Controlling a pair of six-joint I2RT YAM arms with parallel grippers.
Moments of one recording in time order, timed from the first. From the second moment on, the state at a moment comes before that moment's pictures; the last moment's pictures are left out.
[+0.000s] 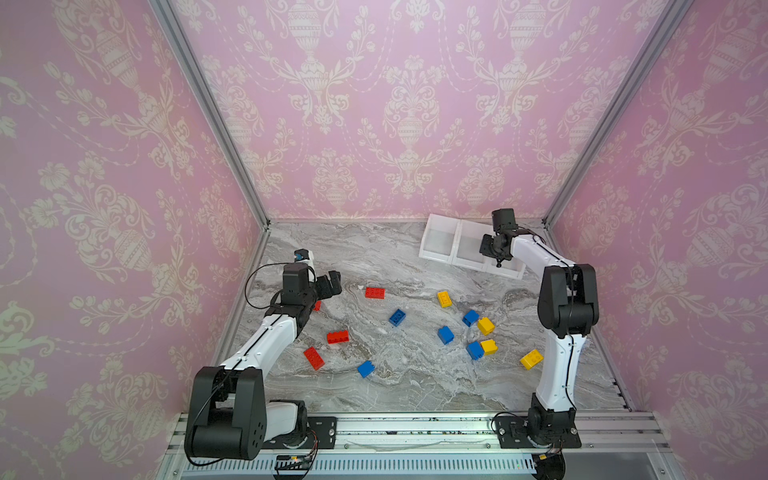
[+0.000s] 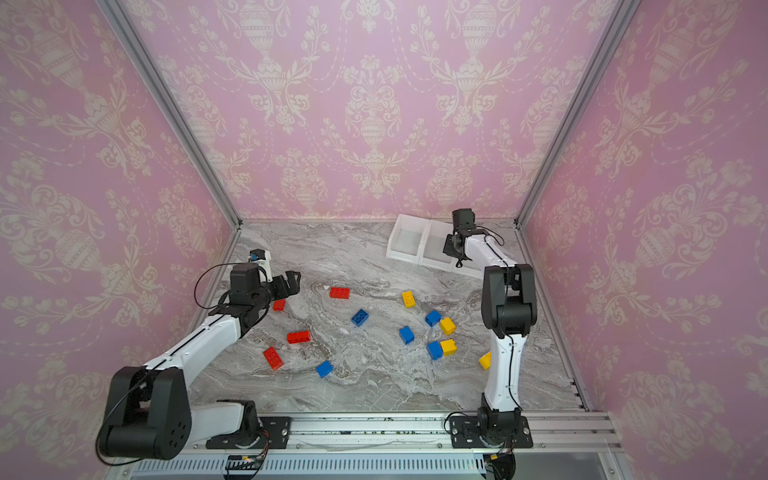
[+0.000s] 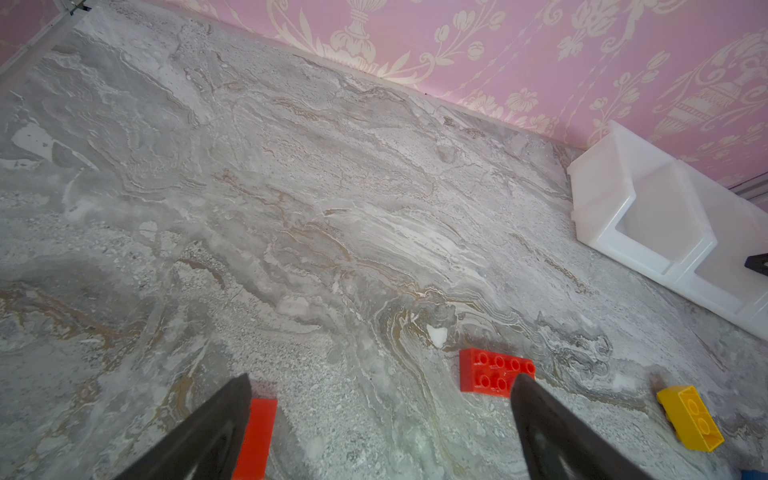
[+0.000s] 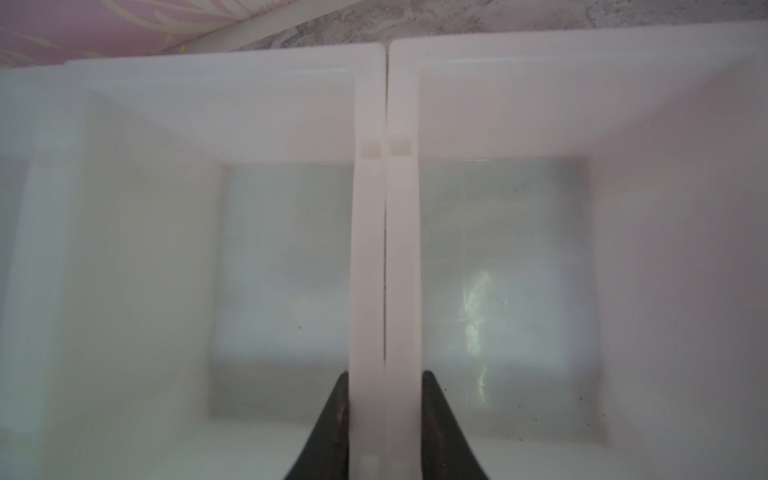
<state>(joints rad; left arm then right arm) -0.03 1.29 0.68 0.03 0.12 -0.32 0.06 2.12 1.68 -0.53 0.13 0.34</state>
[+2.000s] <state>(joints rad) -0.04 1.28 0.65 0.03 0.18 -0.36 0.48 1.99 1.69 -0.67 0.11 0.46</state>
